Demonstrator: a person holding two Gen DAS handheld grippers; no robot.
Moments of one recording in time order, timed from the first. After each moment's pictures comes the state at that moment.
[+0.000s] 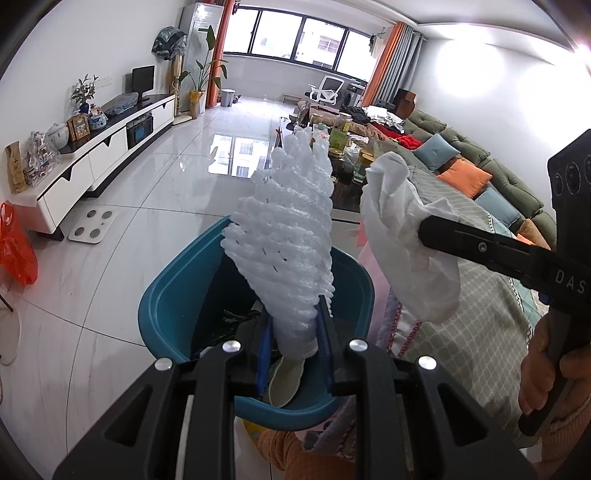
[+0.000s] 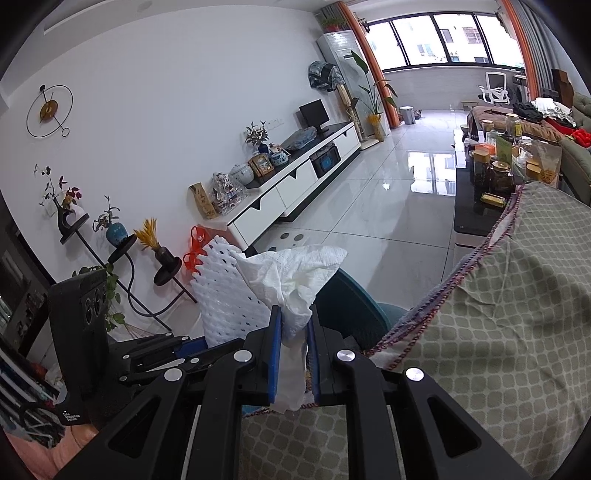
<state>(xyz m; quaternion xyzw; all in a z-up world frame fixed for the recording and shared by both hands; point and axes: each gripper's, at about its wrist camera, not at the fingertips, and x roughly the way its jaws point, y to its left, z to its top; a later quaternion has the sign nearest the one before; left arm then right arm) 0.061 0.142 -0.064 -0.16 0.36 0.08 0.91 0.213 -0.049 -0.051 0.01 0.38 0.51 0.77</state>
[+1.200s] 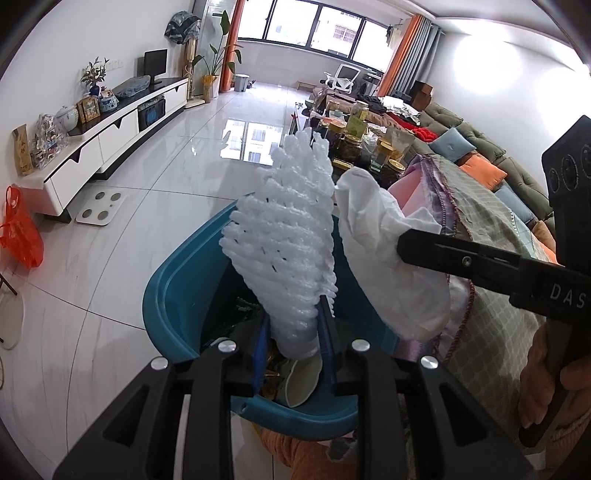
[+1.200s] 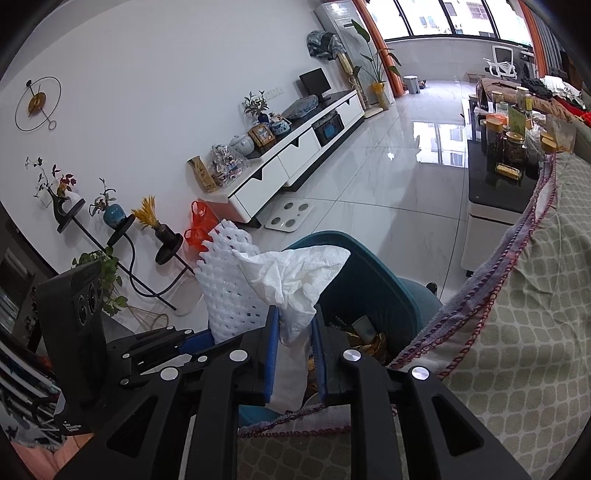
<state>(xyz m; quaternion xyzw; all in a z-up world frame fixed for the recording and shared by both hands) 0.077 0.153 -0.084 -0.18 0.39 0.11 0.90 0.221 -0.010 -0.076 0.00 0.44 0.51 0.74</state>
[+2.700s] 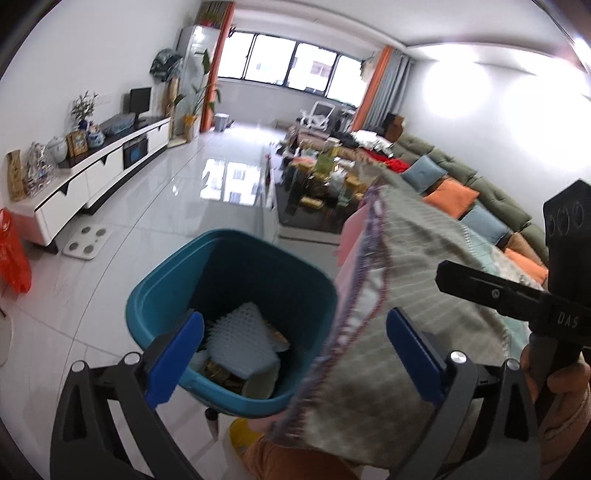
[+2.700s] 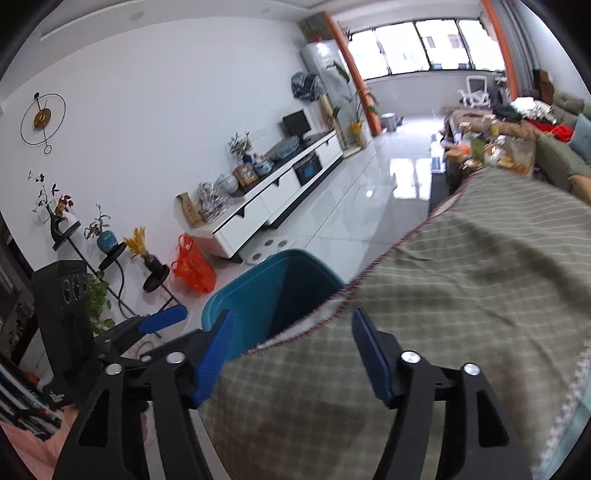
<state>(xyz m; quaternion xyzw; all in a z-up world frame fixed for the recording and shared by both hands) 0.036 0.112 -0.045 -0.16 0.30 0.07 0.94 0.190 -0.115 -0.046 0.02 0.36 0.48 0.80</state>
